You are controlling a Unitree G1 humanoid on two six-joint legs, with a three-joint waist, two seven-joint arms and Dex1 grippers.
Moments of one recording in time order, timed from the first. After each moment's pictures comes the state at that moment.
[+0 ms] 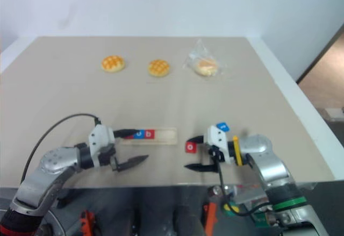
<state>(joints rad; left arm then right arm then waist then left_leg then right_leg) -0.08 0.57 -0.10 -0.39 -0.38 0.28 -0.87 -0.32 -0.68 0.17 0.08 0.25 0.11 1.30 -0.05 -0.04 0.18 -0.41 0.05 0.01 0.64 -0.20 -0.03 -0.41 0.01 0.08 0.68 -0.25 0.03</state>
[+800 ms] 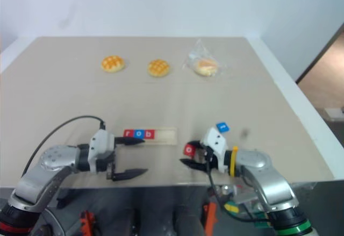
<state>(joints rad) -0.12 0.62 -0.13 -0.36 -0.42 0.28 -1.06 -0.11 -0.63 0.09 -0.28 0.31 0.45 0.93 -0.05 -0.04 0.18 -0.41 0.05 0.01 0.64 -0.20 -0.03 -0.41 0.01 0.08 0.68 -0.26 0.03</state>
